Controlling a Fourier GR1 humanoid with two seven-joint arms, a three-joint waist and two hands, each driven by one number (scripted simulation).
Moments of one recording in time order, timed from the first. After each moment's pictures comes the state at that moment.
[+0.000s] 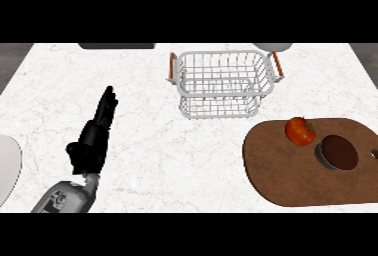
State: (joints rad) left arm -0.20 0.34 -0.38 -1.51 0.19 0.48 -0.02; right arm 0.00 -0.94 -0.63 -1.79 -0.17 0.99 -0.01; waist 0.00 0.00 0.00
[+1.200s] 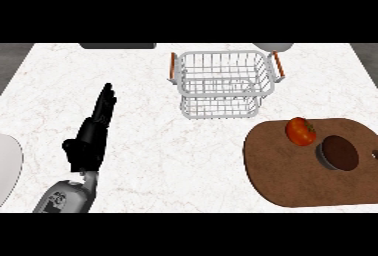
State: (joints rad) left arm -0.18 0.26 -0.28 -1.54 0.08 0.38 0.03; right arm 0.06 -0.82 -0.47 -1.94 0.27 0.98 -0.04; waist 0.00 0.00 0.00
